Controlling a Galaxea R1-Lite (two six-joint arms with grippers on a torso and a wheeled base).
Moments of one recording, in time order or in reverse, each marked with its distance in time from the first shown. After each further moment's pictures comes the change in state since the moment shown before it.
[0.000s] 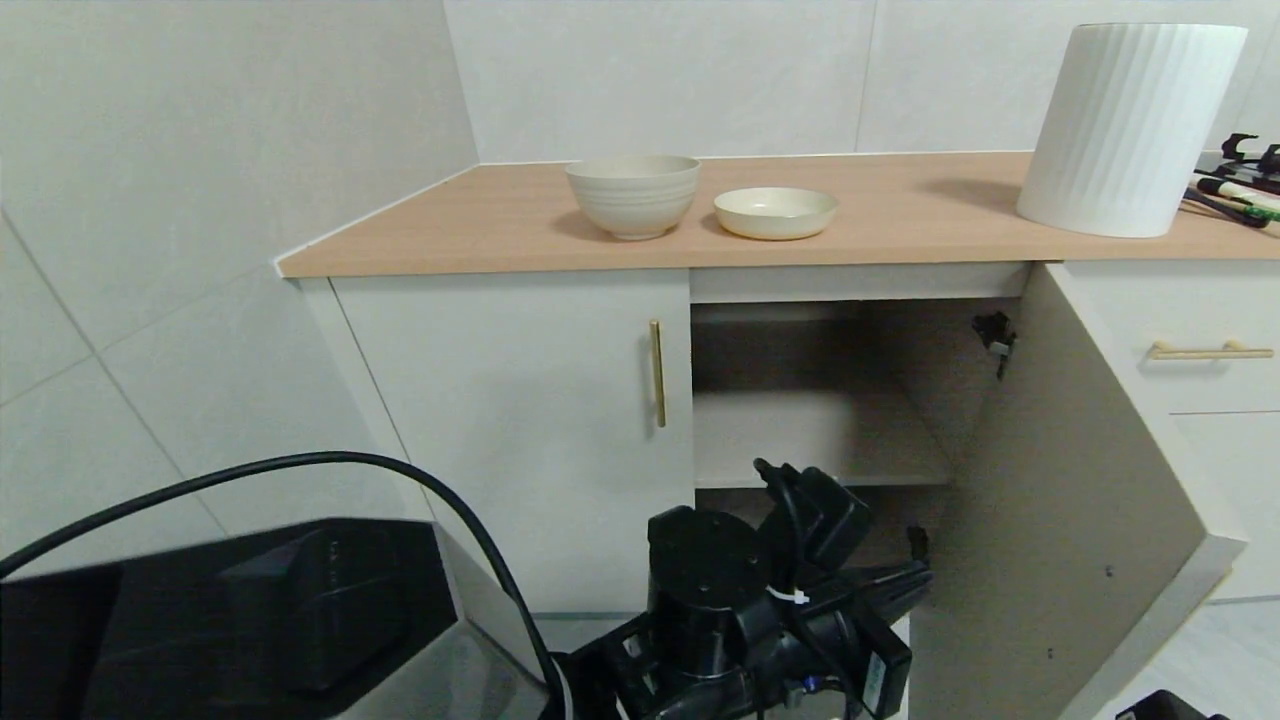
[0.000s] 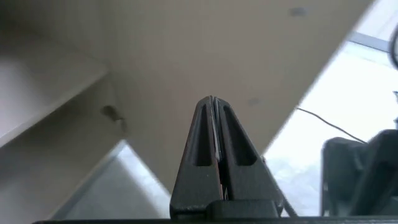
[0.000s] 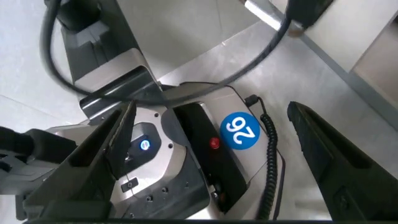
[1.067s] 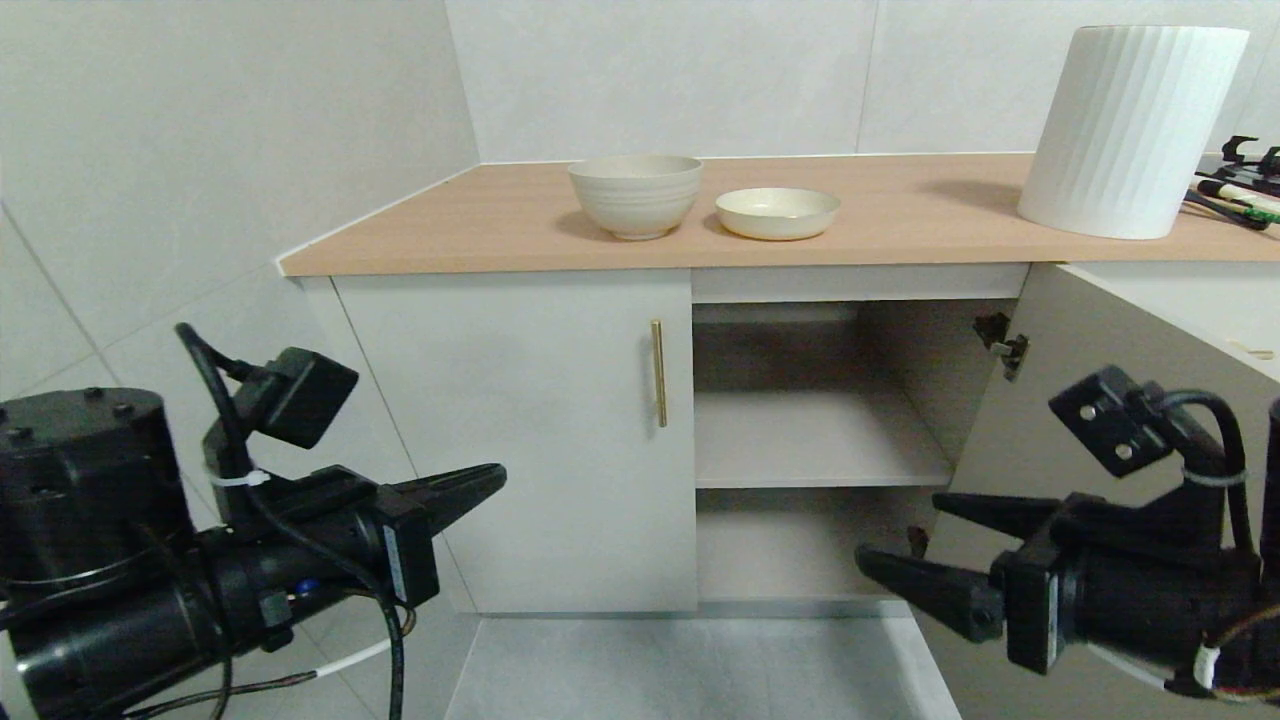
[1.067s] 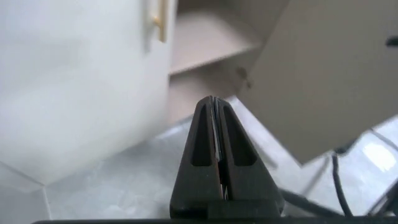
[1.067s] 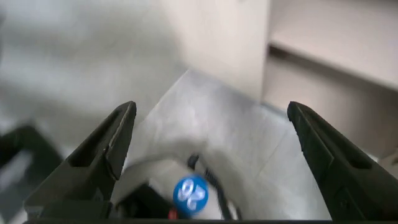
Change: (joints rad) left arm 0.557 -0.830 0.386 0.618 -0.012 0.011; right arm -0.278 0.116 -0.475 0.241 -0.193 0.075
